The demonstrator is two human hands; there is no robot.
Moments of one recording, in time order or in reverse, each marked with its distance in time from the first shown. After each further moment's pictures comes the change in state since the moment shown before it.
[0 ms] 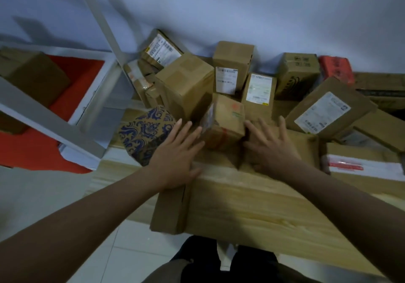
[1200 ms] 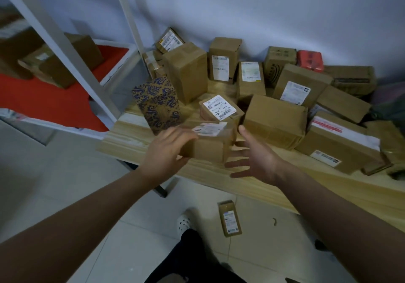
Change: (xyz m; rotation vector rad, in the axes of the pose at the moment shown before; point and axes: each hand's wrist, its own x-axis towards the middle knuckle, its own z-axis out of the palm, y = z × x) left_hand -0.127 0.151 -0.026 -0.388 0.561 -0.144; right_hand -0.169 -0.049 -0.009 2.122 -0.331 0.450
